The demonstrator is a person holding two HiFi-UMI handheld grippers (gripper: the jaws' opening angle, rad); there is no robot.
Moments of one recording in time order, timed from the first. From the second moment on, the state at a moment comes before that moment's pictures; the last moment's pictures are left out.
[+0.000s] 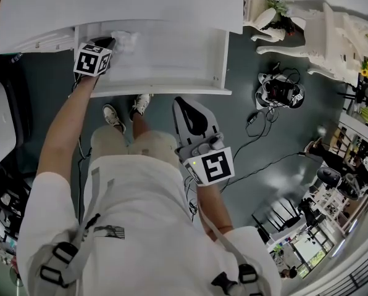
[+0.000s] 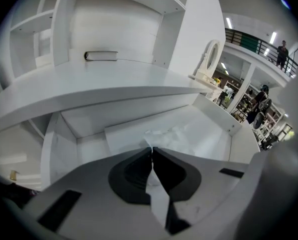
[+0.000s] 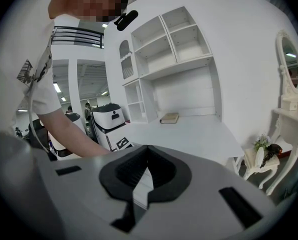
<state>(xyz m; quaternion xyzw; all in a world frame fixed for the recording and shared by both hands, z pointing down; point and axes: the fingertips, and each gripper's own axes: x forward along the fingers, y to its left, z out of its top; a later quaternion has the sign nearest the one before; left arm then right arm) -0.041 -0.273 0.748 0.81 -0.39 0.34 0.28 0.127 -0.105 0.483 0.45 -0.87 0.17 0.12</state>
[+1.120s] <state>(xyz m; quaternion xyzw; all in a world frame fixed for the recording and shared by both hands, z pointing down) -0.034 -0.285 0.773 0.80 -0.38 0.40 0.24 0.144 -0.108 0.492 0.48 -0.85 0.18 0.12</state>
